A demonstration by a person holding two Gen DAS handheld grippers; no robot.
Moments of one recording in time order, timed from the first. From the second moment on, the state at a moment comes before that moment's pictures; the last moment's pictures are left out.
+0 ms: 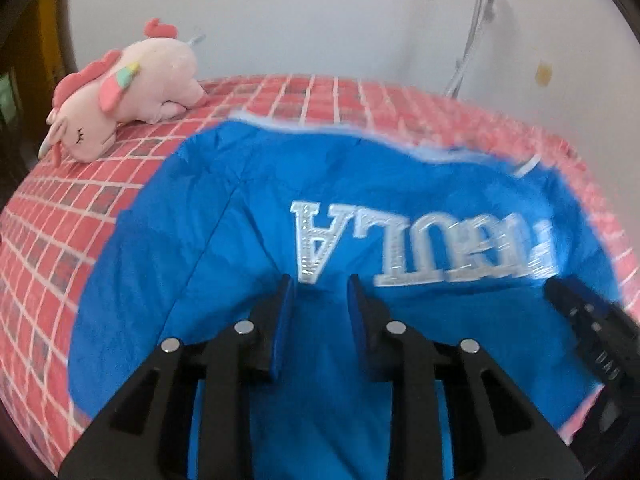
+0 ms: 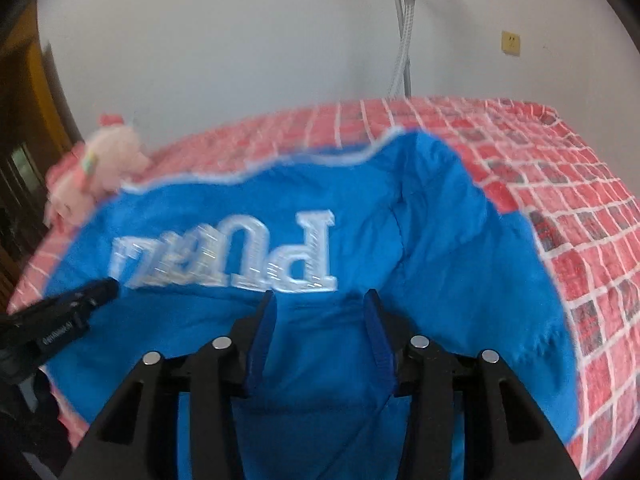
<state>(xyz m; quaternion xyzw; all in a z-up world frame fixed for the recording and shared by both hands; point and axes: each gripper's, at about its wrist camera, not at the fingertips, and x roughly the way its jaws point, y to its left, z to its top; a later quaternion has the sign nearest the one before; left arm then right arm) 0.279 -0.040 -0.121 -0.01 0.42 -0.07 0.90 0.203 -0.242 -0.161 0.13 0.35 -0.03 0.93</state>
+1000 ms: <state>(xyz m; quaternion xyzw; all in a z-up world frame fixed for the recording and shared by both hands) 0.322 0.099 -0.100 -0.05 0.51 -0.03 0.86 0.221 -0.381 -0.152 0.25 0.47 -0.02 0.85</state>
